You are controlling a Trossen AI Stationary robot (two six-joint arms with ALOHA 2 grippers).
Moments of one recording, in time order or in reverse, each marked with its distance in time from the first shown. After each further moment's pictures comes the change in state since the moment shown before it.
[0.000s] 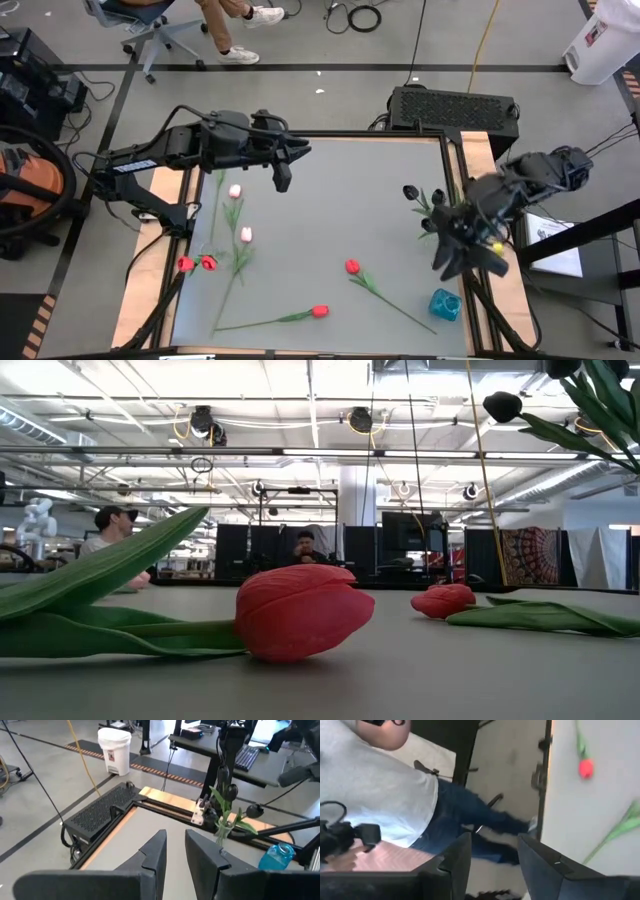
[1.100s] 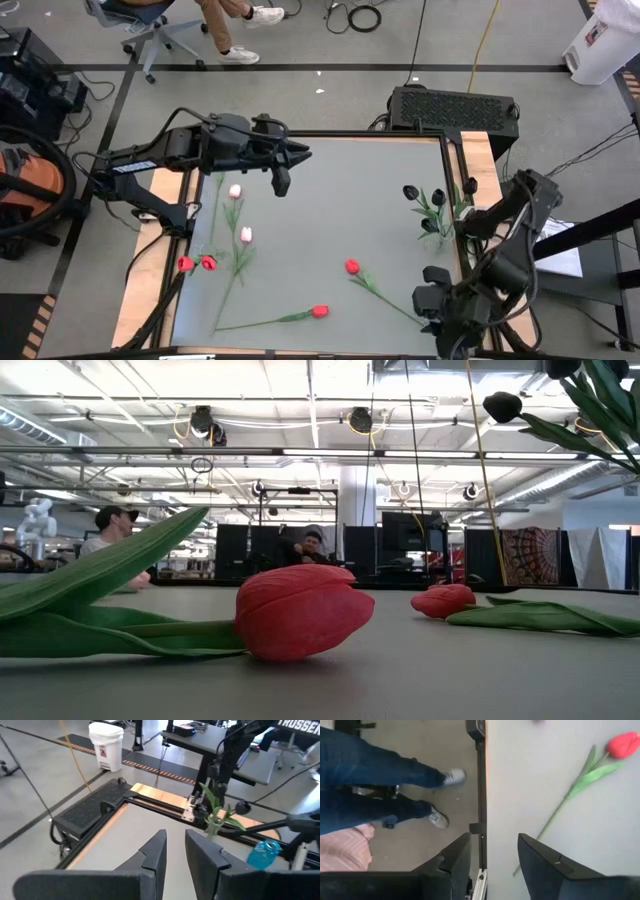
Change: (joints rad) left arm -0.022 0.000 0.000 -0.010 0.026 -0.034; right arm 0.459 0.383 0.000 -0.089 0.514 0.219
